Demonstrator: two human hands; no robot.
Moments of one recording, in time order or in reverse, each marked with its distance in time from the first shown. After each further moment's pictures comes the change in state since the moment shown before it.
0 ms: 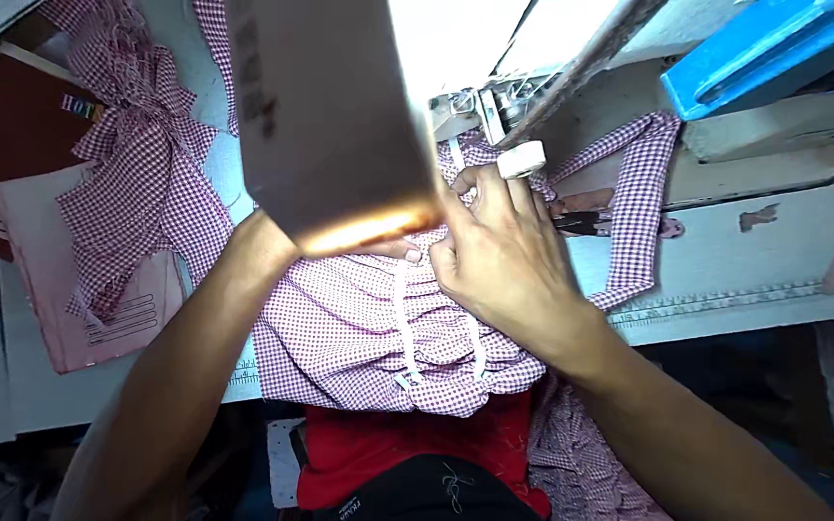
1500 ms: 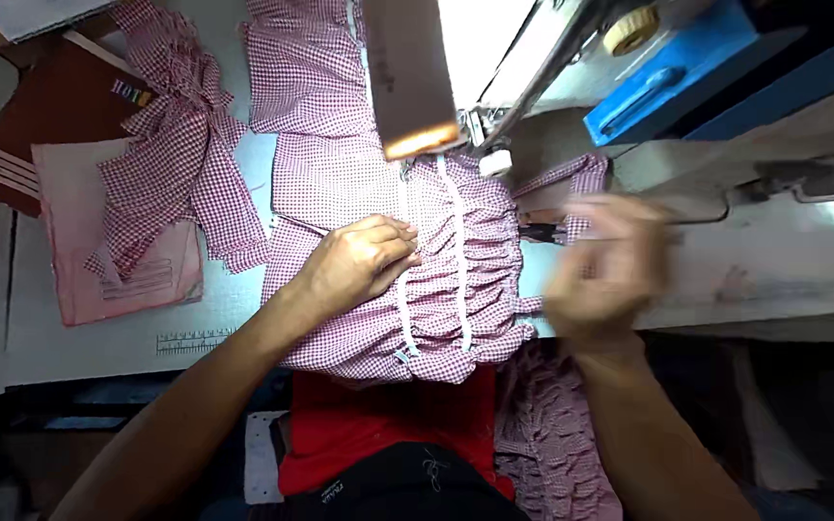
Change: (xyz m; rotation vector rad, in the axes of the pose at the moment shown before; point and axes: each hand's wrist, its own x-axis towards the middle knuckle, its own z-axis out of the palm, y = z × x) left_hand -0.054 0.054 0.037 -0.370 0.456 0.298; right_hand -0.061 0.059 -0.024 0.100 0.636 -0.158
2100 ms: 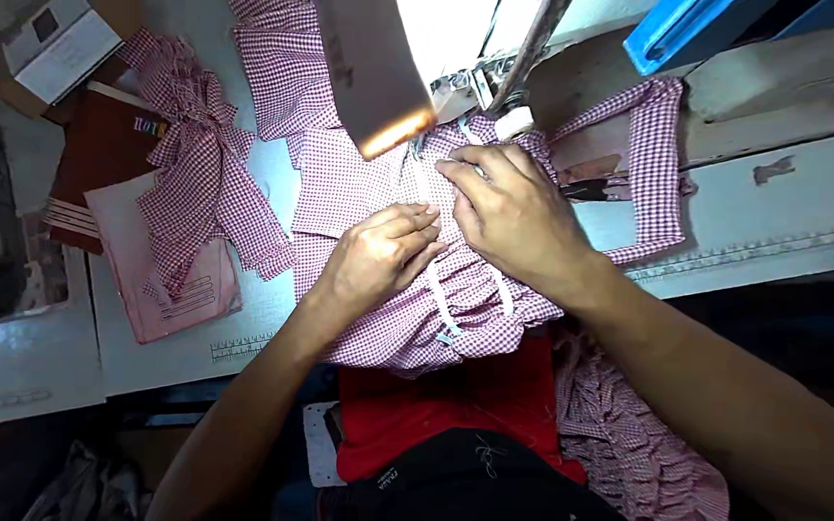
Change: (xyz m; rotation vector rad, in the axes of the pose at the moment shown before) left_hand -0.002 0.005 -0.006 0.078 -0.054 -0.031; right_hand 0.034 -0.027 0.077 0.017 -0.468 0.034
